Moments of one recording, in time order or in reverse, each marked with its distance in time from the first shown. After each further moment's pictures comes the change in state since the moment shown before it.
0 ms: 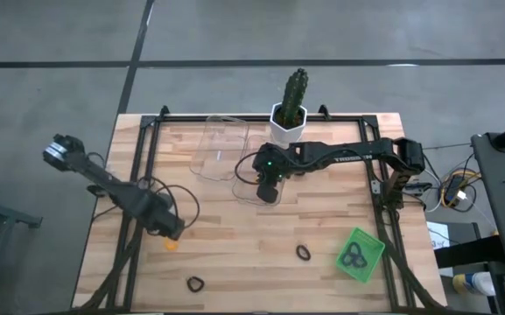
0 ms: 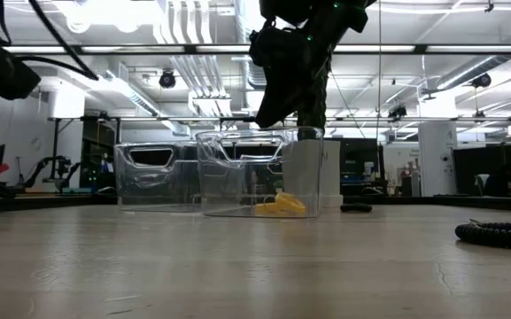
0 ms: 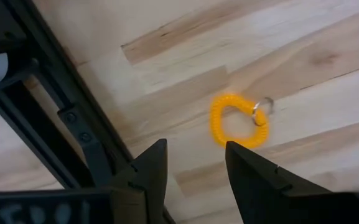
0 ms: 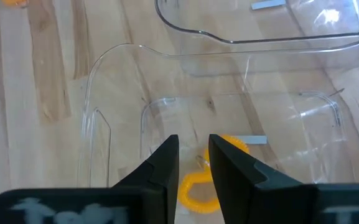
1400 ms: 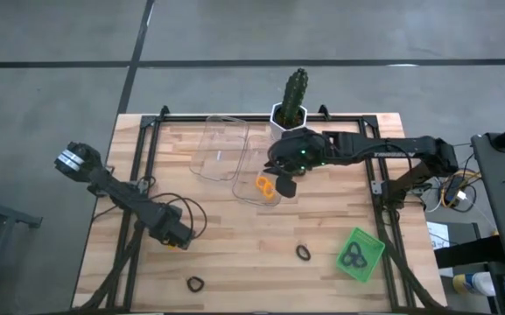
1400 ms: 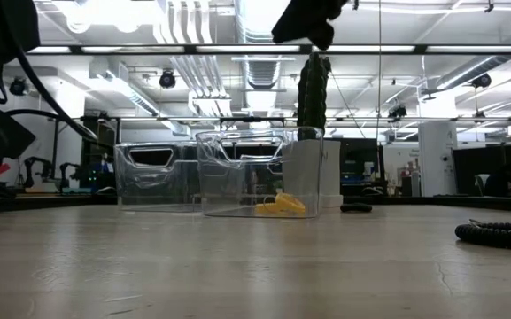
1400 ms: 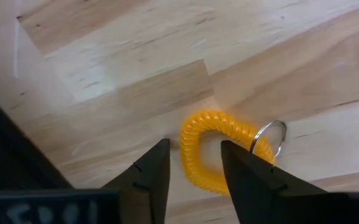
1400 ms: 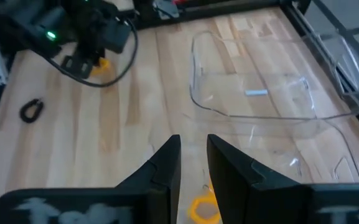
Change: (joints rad) left arm -0.030 0.329 -0.142 0.374 0.096 -0.055; right arm 0.036 -0.292 -0.004 -0.008 -0.001 -0.078
